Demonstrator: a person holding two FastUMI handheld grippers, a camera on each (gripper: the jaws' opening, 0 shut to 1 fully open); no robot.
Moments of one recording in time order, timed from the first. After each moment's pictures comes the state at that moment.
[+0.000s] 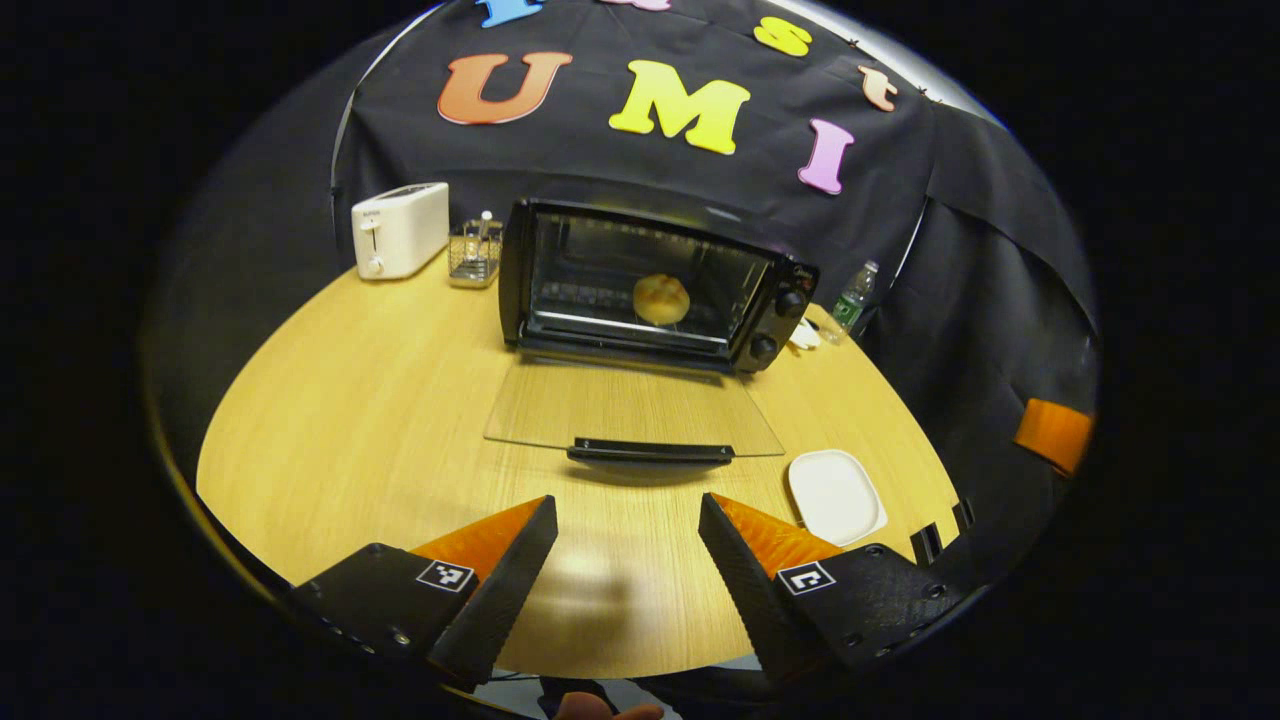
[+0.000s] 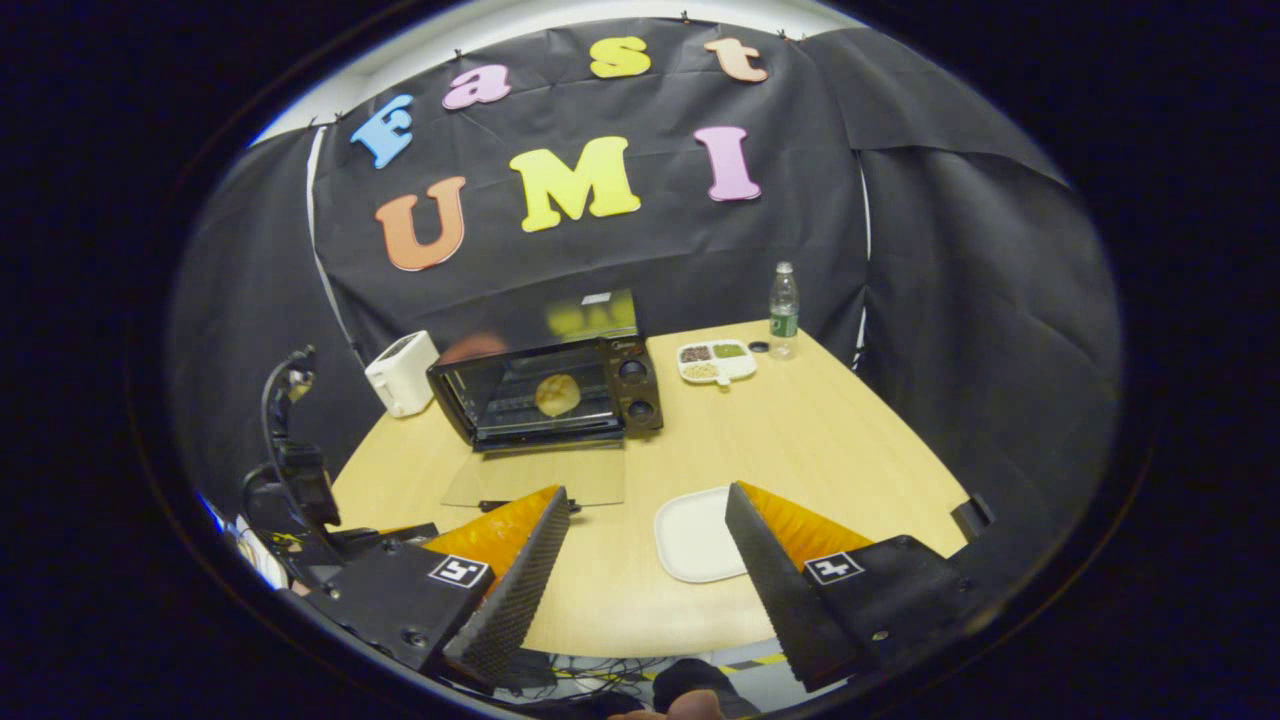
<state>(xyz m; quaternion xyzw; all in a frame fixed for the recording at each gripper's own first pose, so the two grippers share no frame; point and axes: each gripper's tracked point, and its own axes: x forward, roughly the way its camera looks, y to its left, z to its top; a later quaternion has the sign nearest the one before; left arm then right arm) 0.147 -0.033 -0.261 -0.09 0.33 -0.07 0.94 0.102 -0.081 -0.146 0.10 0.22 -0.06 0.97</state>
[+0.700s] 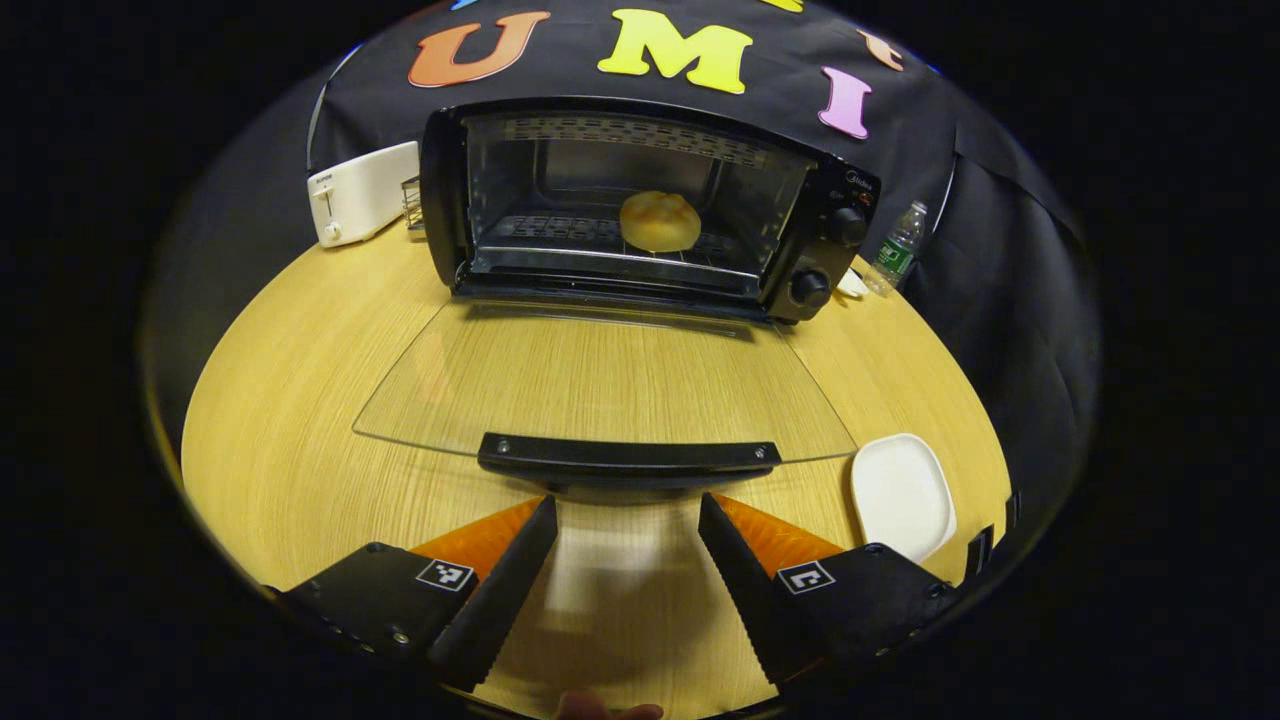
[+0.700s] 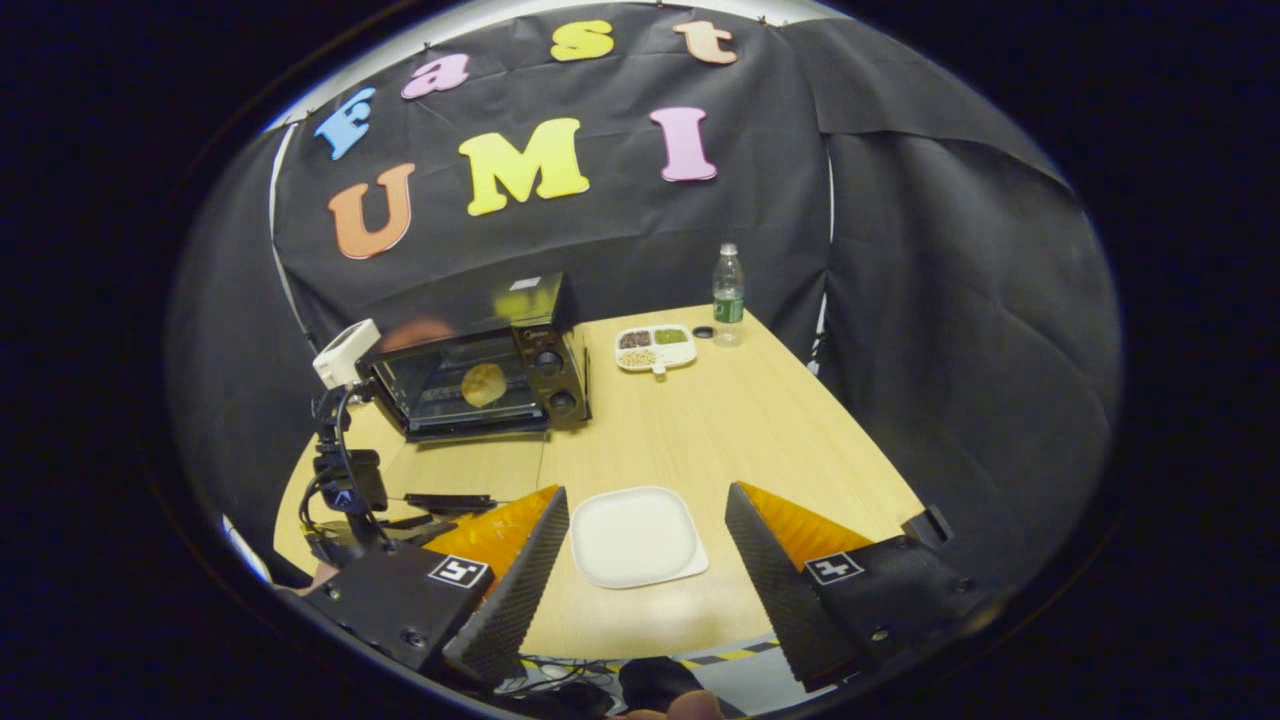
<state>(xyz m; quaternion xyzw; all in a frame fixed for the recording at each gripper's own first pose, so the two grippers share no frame) 0.202 -0.064 -0.336 -0.05 0.38 -0.05 0.92 0.119 -0.153 -0.163 0.08 0.26 -0.09 0.96</state>
